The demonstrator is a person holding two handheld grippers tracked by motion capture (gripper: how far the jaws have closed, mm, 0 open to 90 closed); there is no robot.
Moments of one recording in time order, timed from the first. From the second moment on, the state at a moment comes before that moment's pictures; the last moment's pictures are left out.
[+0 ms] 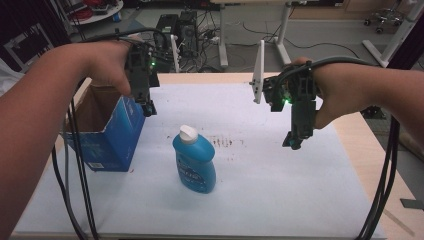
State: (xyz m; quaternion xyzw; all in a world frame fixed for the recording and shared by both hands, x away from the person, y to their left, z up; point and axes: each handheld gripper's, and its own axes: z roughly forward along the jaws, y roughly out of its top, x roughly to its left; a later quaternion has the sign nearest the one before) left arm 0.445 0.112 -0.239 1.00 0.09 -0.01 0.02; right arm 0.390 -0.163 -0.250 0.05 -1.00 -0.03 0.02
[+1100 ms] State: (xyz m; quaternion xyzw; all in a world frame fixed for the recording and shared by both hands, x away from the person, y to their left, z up) left arm 0.437 0.116 -0.234 1.00 0.07 0.00 0.02; right arm 0.374 -0.179 -0.247 0.01 -0.99 -0.13 0.00
